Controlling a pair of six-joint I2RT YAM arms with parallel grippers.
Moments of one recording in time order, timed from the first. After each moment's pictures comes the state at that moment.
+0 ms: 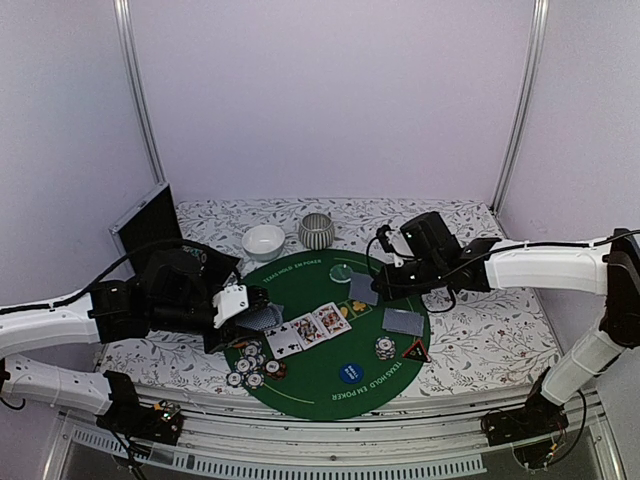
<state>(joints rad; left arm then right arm) -0.93 0.97 0.64 -0.31 0.15 0.43 0.80 1.54 1.00 -0.22 -0.07 0.44</state>
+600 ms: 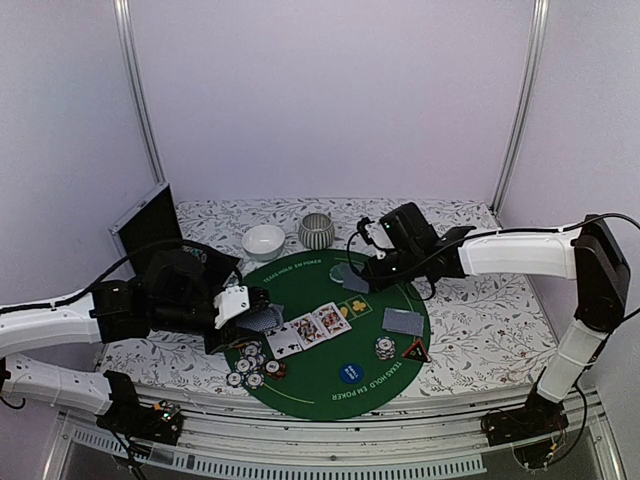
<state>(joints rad) -0.93 0.98 0.64 -0.31 0.16 0.43 0.79 1.72 1.16 -0.24 0.02 0.26</state>
